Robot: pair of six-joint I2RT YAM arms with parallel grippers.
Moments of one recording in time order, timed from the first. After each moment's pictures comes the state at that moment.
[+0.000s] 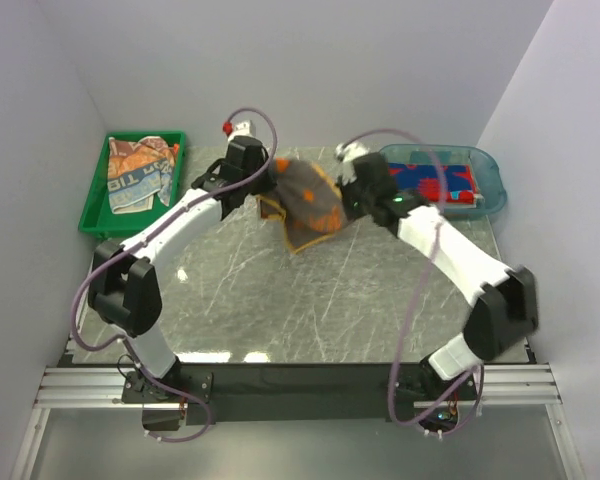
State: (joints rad) left arm -0.50 1.71 1.47 -0.34 -0.19 -0.66; right arm 0.51 1.55 1.29 -0.48 0.08 0.01
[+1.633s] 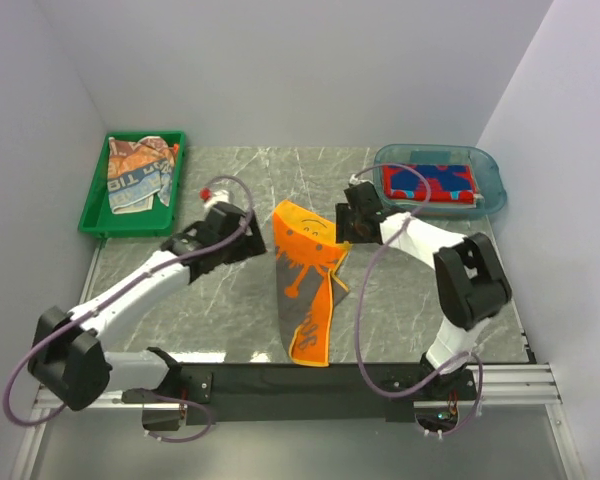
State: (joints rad) left arm -0.63 1.28 0.92 -0.46 -0.23 -0.77; right arm 0.44 1.69 1.08 -0.31 0.12 0.36
